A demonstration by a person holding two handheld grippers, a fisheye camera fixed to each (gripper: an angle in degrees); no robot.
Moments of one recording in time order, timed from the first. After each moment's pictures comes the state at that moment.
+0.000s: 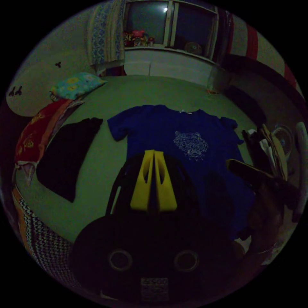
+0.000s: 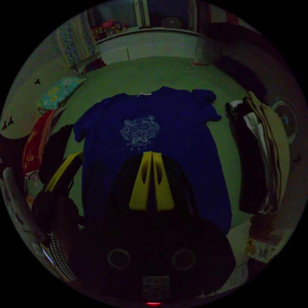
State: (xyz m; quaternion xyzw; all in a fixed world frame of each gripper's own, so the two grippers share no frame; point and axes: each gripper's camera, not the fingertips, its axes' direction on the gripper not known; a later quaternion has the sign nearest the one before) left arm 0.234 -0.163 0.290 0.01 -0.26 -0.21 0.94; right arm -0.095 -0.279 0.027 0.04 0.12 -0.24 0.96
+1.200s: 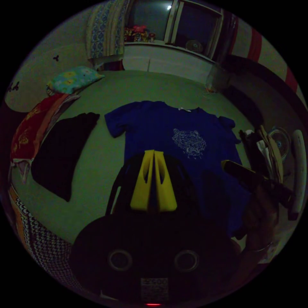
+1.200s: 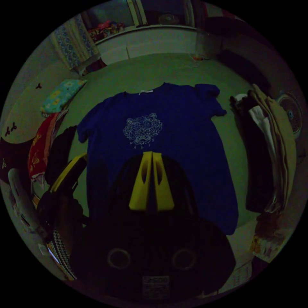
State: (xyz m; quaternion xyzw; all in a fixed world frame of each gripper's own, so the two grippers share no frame) left arm 0.232 -0.174 0.294 0.00 -0.23 -0.22 0.95; right arm -0.086 -0.274 0.093 0.02 0.09 -0.23 0.97
